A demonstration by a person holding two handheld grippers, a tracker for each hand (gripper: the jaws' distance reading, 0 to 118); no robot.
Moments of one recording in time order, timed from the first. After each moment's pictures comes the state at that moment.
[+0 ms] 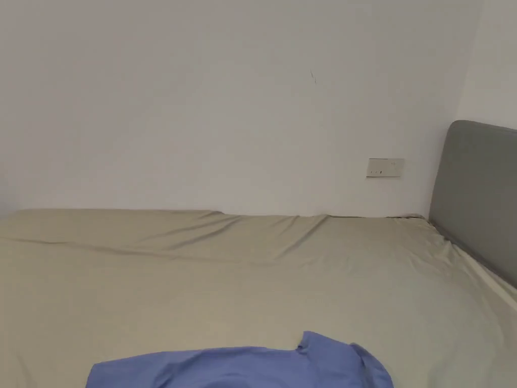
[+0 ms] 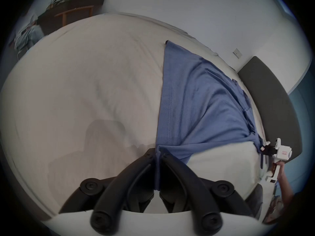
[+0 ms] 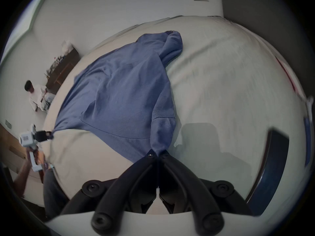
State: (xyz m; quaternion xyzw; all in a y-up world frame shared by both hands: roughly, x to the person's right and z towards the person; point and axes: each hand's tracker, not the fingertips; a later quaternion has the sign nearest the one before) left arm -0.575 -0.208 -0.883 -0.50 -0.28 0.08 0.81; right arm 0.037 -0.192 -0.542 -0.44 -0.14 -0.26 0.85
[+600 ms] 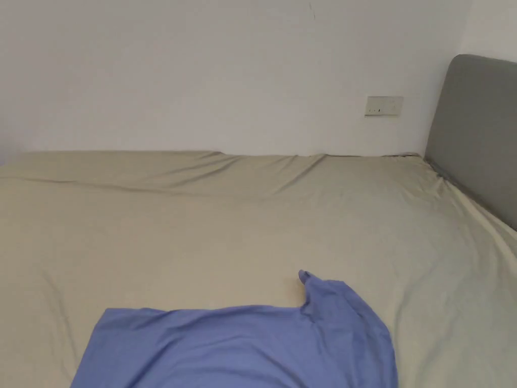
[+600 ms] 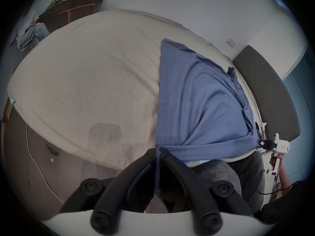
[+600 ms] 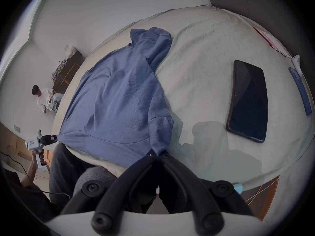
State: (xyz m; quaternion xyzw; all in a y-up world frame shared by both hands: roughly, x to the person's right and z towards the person) left arm -0.637 -0.183 -0.786 -0.53 -0.29 0.04 0.80; right arm -0.001 -0.185 -0.421 -0.45 -0.13 -0.28 0.83
